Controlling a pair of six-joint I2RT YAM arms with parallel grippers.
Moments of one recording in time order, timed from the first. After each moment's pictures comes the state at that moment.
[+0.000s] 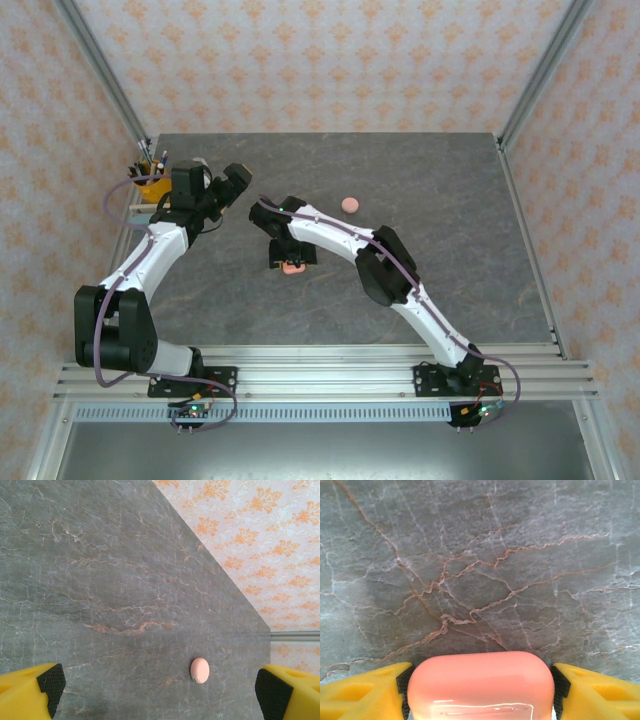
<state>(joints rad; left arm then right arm) -0.02 1.41 0.99 -0.17 0.24 -0.88 0.92 2.46 2.18 -1.23 0.03 0.79</state>
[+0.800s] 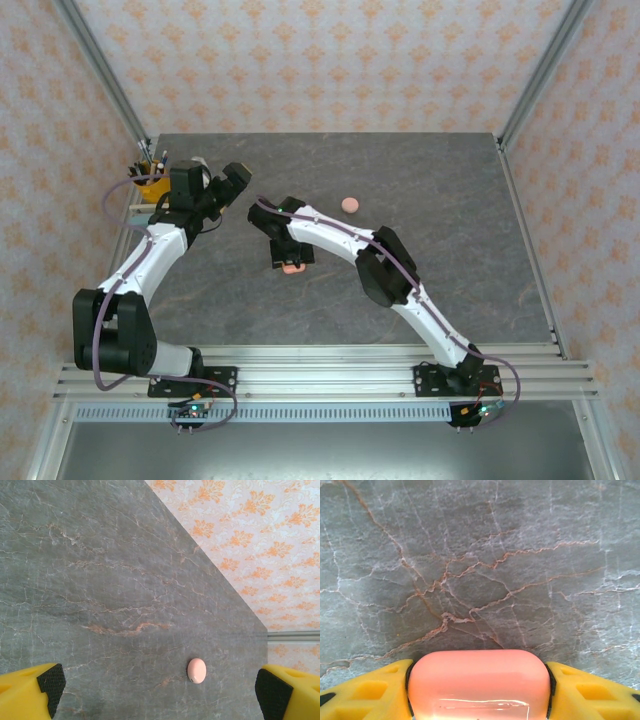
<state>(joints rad) -0.02 1.39 0.98 -0.17 0.24 -0.88 0.92 2.45 2.18 -1.22 0.06 0.77</state>
